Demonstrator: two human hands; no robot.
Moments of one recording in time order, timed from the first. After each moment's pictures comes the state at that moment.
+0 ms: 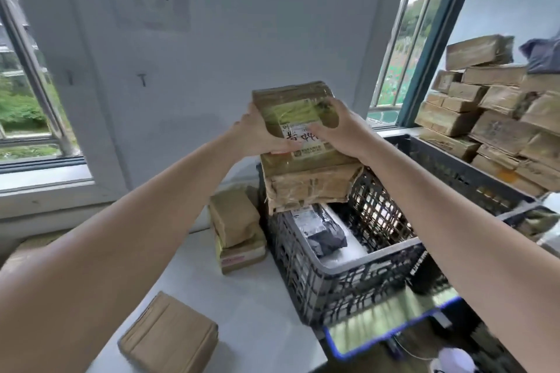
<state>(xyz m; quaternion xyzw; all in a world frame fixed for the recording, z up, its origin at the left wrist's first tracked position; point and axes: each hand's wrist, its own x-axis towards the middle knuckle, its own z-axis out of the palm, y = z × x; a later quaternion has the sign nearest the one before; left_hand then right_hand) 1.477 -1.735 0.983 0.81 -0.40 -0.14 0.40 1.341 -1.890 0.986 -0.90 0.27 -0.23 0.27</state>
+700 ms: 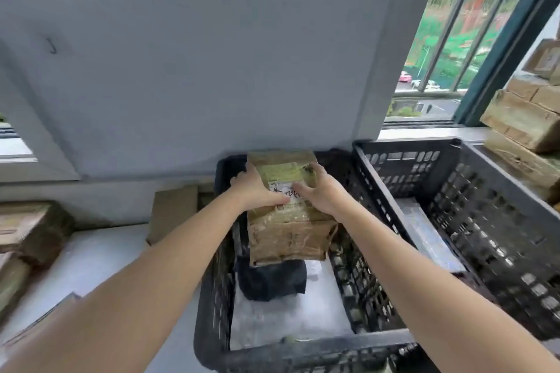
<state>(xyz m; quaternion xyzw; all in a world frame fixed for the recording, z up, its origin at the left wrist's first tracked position) 1.477 -1.960 0.831 0.94 -0.17 -0.20 0.22 1.403 -2.128 0.800 -0.91 0.21 -0.05 0.36</state>
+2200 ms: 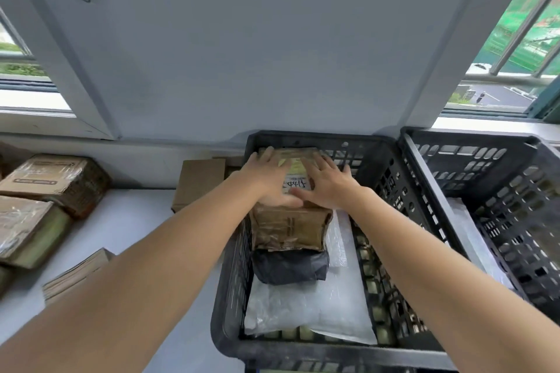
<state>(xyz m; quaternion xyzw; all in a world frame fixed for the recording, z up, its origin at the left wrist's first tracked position) 1.506 -1.936 0.804 0.92 -0.36 -0.14 -0.11 1.465 -2.110 0.751 -0.99 0.02 0.10 0.05</state>
